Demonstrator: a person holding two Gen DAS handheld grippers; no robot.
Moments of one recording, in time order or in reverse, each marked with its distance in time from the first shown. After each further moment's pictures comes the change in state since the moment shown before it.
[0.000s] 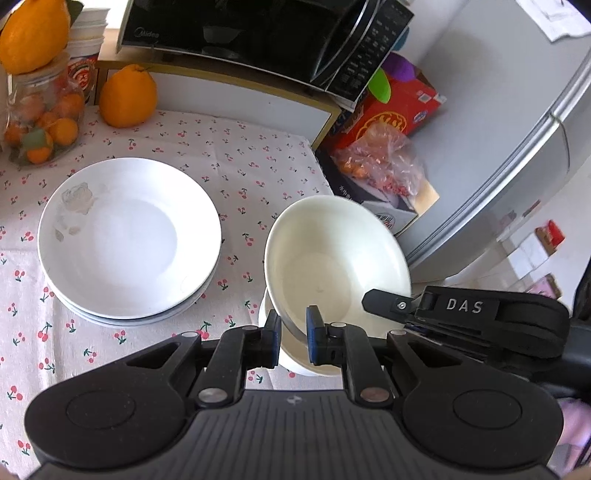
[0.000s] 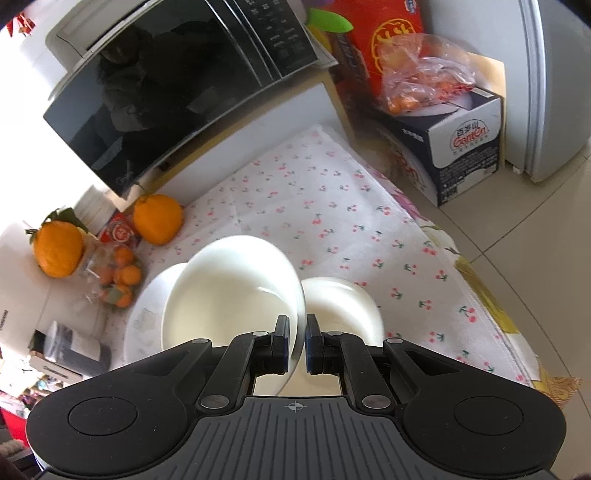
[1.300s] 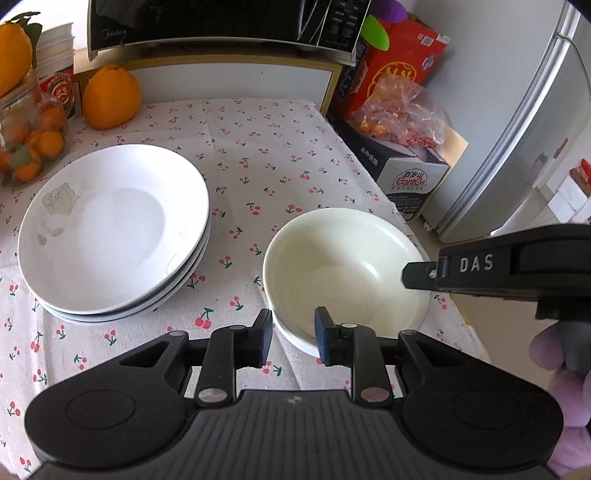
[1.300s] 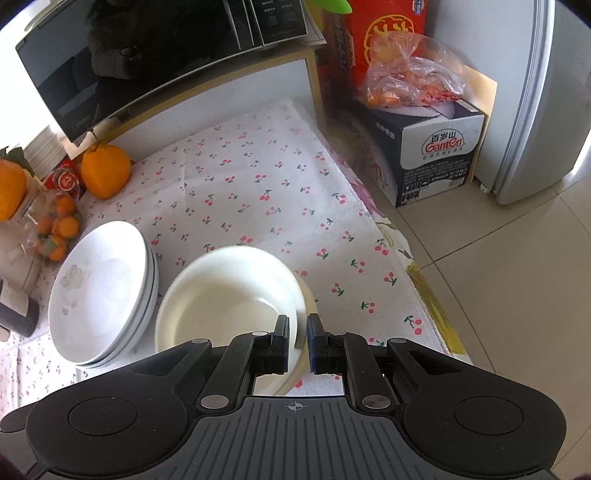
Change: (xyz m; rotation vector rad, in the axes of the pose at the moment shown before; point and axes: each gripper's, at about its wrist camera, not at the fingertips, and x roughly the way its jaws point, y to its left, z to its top) left arm 0.045 -0.019 -0.021 0.162 0.047 0.157; right arm 0.029 -0.007 0.001 -0.167 0.064 -0.197
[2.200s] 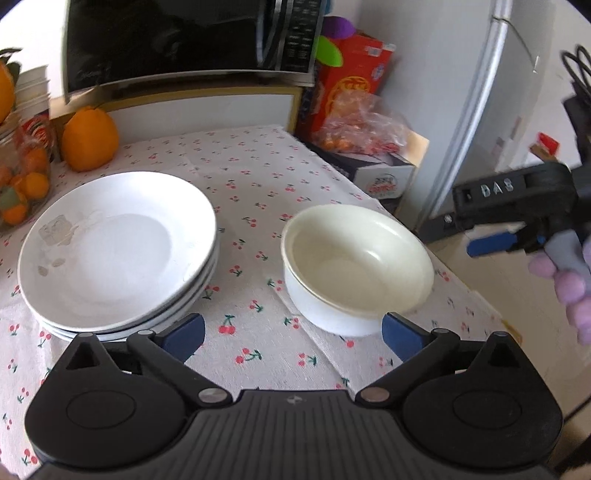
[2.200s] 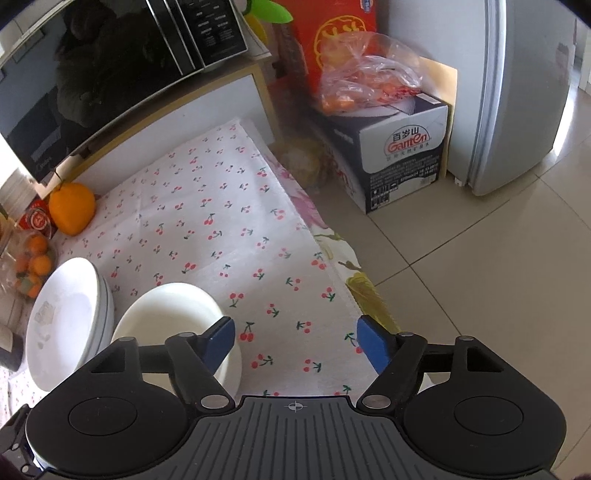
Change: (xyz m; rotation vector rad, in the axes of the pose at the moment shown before) left arm -0.012 0.022 -0.033 0.194 -0.134 -0.089; right arm 0.009 -0.059 0.001 0.107 -0.052 0.002
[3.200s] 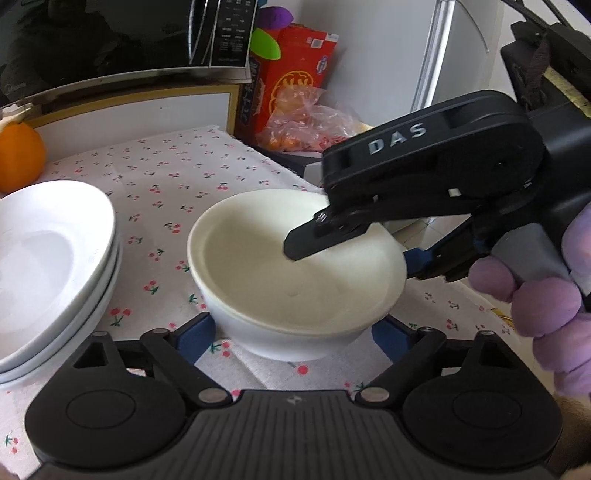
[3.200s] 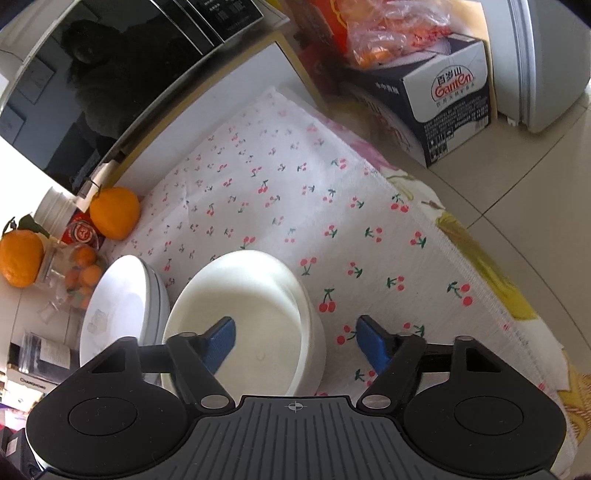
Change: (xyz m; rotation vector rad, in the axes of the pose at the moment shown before) left arm 0.046 -0.020 -0.004 0.092 -0.039 -0.126; right arm 0.037 0.018 -0.021 0.163 0.078 0.226
